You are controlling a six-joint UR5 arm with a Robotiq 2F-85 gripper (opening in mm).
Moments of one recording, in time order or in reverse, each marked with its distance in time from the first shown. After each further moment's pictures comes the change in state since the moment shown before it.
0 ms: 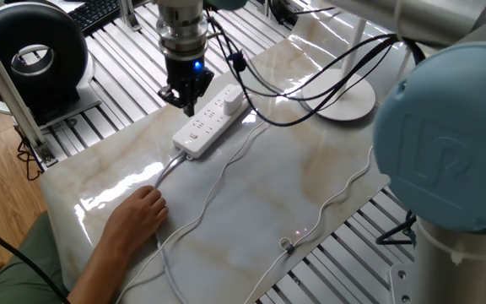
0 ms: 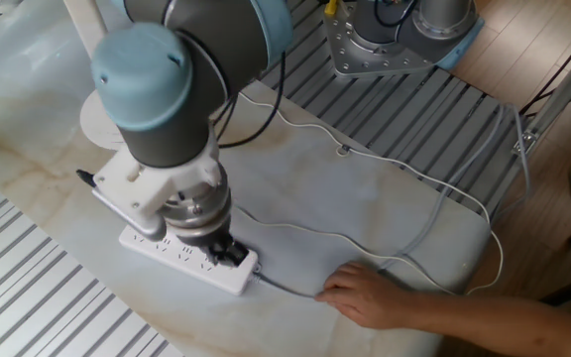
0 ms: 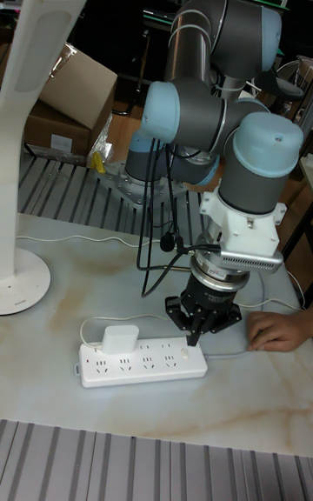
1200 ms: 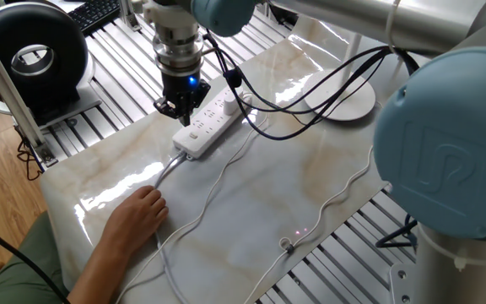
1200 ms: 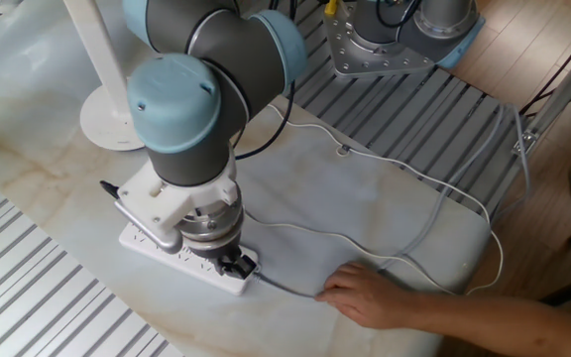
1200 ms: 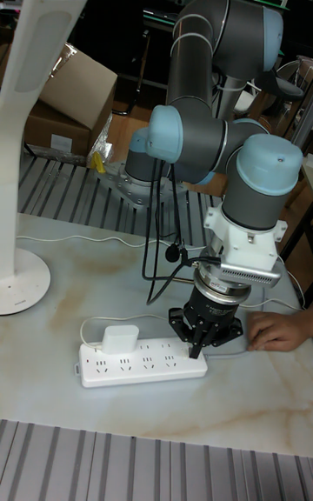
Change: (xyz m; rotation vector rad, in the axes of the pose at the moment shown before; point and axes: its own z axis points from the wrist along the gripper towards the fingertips) arm 0.005 0.006 0.024 0.018 -0.017 0.020
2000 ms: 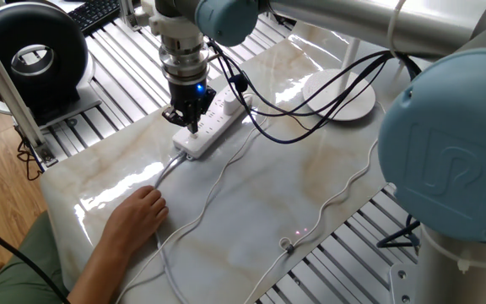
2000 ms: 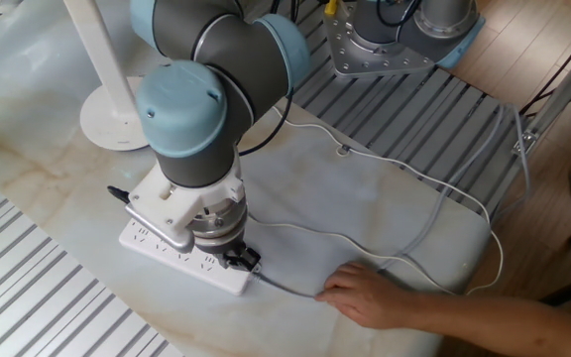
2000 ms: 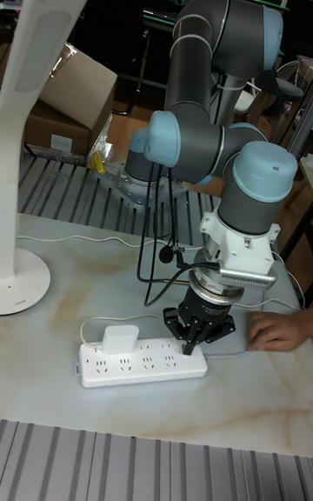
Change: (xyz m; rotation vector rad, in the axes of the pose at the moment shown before) arm 0.014 -0.008 0.011 0.021 0.025 -0.074
